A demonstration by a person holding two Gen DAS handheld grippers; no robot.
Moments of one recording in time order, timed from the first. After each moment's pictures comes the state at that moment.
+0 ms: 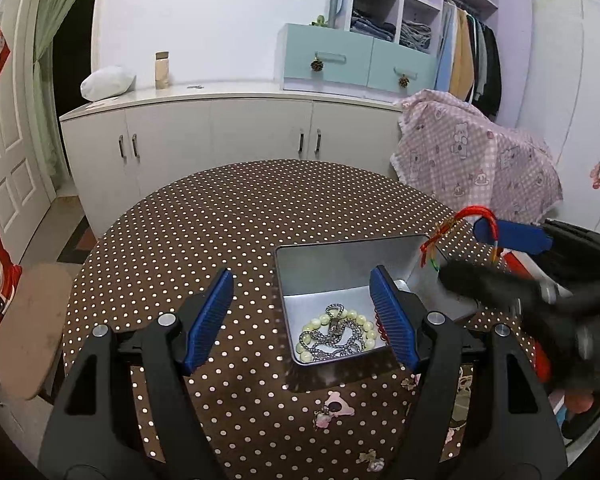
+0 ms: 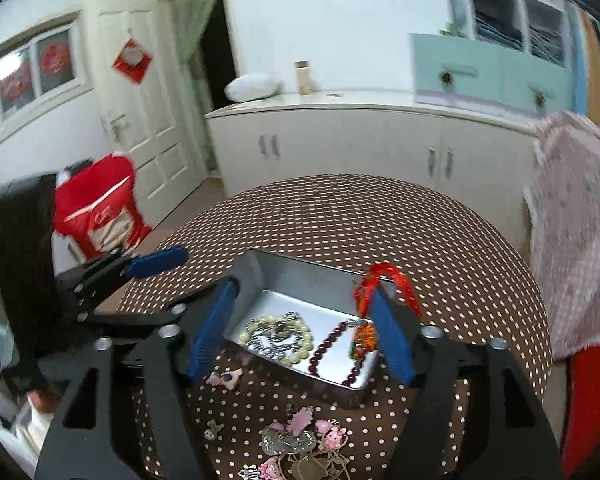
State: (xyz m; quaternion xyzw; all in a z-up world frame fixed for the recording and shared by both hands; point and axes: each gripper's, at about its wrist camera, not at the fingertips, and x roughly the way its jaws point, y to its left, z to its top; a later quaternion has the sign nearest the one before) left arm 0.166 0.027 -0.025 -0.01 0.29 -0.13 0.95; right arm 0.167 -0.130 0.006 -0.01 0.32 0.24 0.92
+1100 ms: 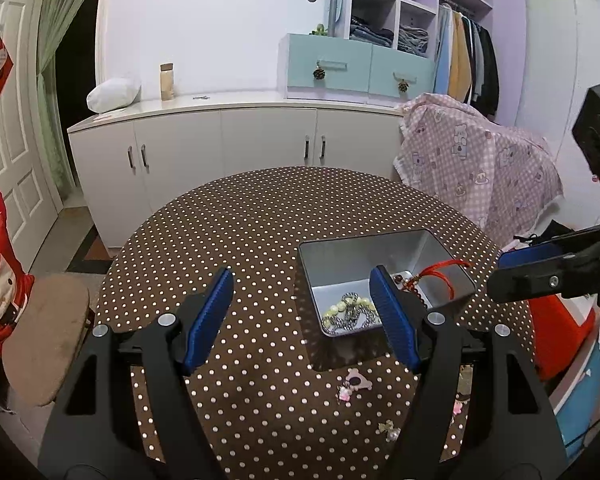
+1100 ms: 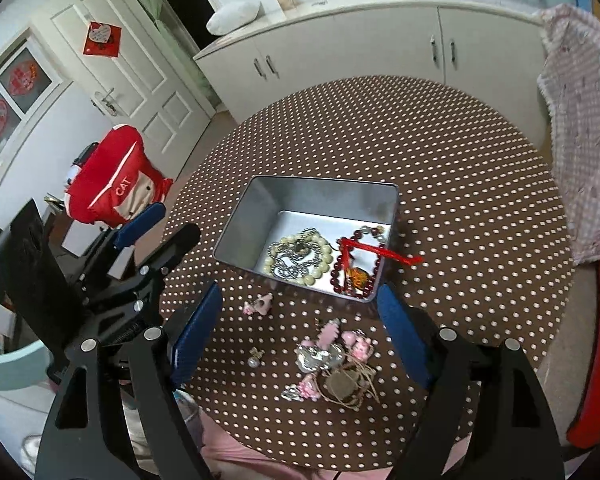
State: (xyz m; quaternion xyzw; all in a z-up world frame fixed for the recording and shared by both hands) left arm 0.141 0.042 -0.014 0.01 0.28 -0.13 0.95; right arm 0.170 -0.153 0.017 0.07 0.48 0.23 0.84
